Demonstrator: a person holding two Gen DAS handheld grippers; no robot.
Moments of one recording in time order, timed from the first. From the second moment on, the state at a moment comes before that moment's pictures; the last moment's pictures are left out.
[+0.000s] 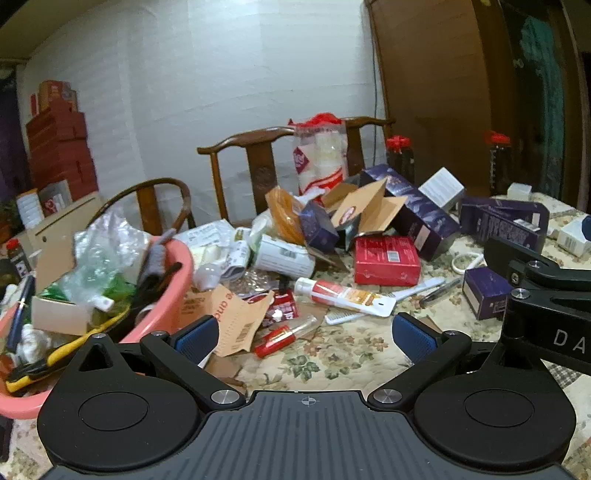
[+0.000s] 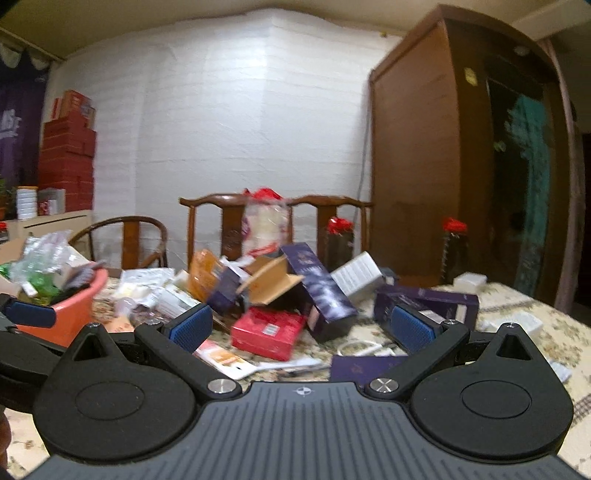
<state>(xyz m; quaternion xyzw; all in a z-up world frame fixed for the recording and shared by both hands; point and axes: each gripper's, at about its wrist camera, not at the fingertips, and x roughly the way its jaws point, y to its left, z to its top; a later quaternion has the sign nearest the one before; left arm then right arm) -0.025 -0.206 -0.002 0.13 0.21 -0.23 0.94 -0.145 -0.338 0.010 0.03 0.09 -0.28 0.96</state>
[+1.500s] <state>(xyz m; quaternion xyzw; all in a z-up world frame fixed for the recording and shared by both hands) 0.043 -0.224 -0.036 0.14 0.26 -0.27 0.92 -0.128 -0.460 -0.047 0.05 0.23 -0.35 0.91</state>
